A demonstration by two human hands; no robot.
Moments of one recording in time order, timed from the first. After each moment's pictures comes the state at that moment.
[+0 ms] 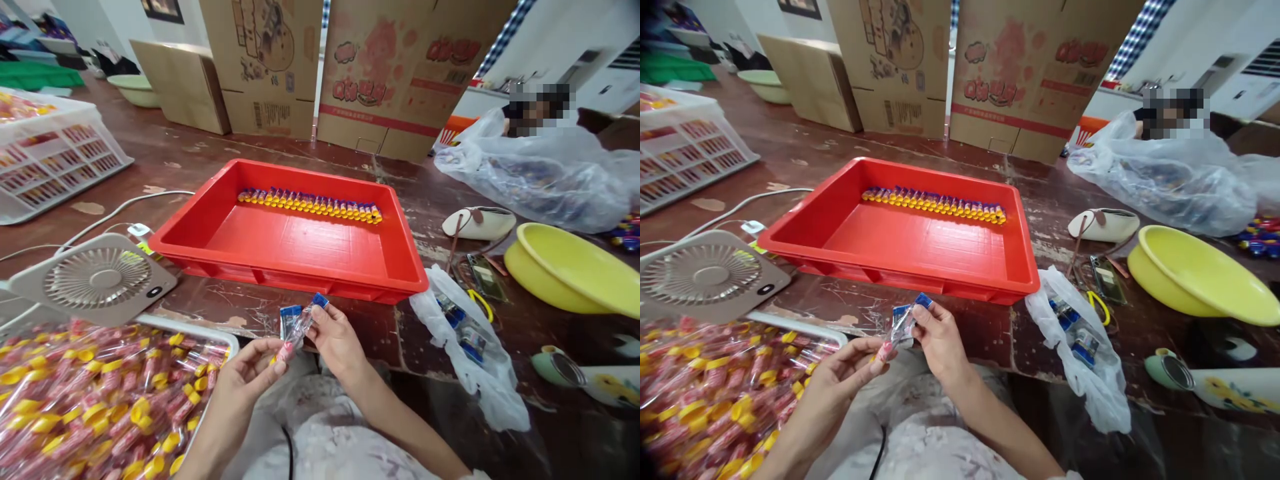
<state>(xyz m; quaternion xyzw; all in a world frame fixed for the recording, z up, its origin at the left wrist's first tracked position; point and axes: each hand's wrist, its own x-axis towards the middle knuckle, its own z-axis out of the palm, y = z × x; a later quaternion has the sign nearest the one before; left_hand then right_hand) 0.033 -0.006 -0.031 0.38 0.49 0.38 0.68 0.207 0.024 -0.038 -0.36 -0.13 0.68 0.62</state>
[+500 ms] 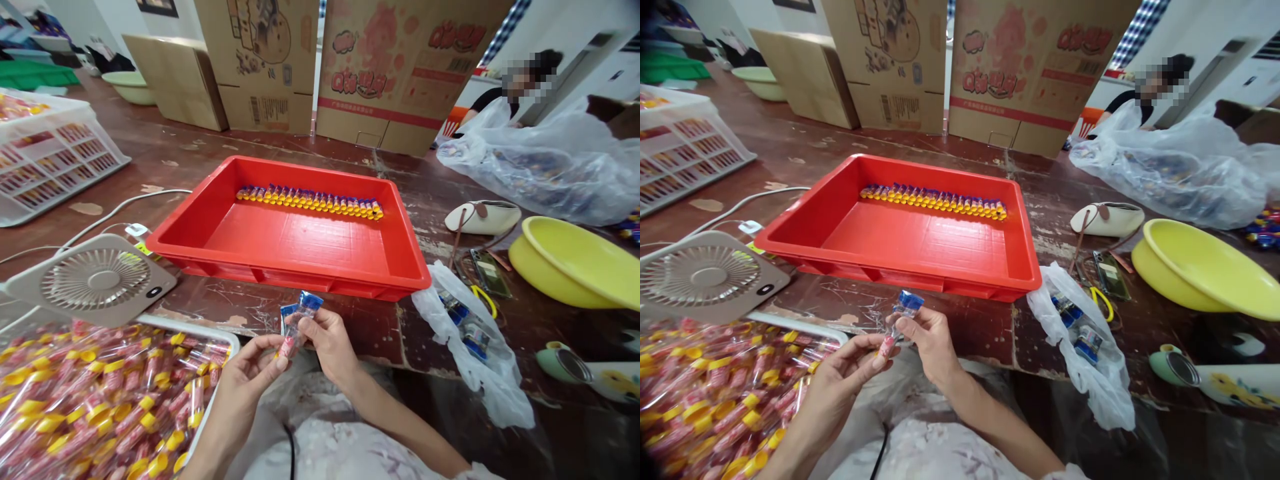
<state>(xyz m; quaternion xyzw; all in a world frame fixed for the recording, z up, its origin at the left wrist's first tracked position) 0.037 -0.004 -0.036 0.37 0.48 0.39 0.69 0.197 0.017 -0.045 -0.41 -0.29 0.64 0.59</state>
